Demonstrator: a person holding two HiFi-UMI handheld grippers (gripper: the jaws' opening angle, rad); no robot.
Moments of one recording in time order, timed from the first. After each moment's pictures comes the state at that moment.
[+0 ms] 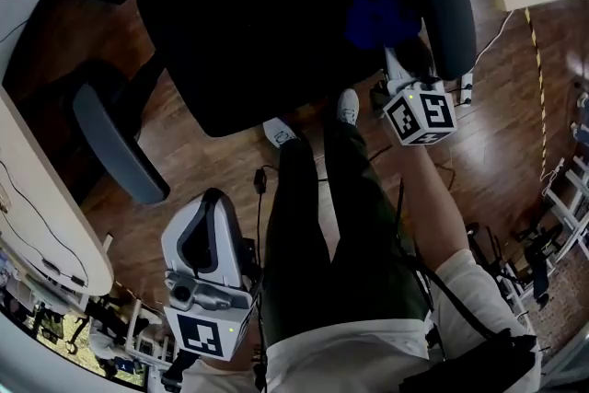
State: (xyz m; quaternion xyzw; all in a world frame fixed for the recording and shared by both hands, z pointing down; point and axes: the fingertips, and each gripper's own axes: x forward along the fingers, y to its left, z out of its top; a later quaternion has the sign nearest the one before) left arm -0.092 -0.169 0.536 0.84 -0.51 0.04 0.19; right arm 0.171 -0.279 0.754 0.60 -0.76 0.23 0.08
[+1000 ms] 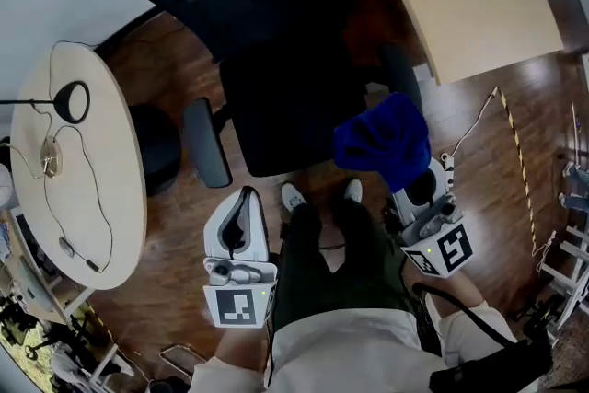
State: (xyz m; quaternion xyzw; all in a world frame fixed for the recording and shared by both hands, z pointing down) left arm -0.133 -0.148 0.382 0.81 -0.59 0.03 0.08; right arm 0.057 -0.185 0.369 0.43 -0.90 0.08 -0.02
